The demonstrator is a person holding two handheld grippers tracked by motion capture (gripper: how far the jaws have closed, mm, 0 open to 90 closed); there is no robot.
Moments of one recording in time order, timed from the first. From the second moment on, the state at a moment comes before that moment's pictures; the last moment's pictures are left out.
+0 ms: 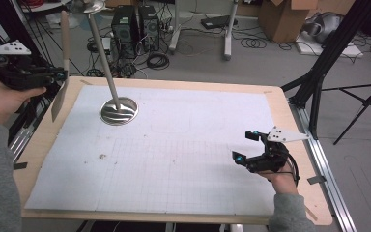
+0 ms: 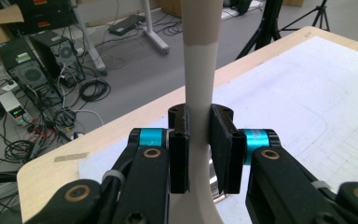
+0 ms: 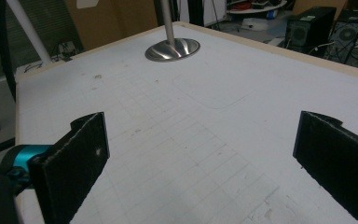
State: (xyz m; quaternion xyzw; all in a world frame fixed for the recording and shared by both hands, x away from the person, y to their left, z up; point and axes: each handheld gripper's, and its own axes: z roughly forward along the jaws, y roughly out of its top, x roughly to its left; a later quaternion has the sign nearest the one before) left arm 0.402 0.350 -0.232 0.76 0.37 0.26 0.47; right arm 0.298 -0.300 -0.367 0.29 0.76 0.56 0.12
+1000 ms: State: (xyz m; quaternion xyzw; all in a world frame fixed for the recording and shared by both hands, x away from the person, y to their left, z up) left arm 0.404 0.337 -0.244 0.75 0.34 0.27 0.49; right arm 0.295 -0.301 -0.364 0.29 0.76 0.57 0.13
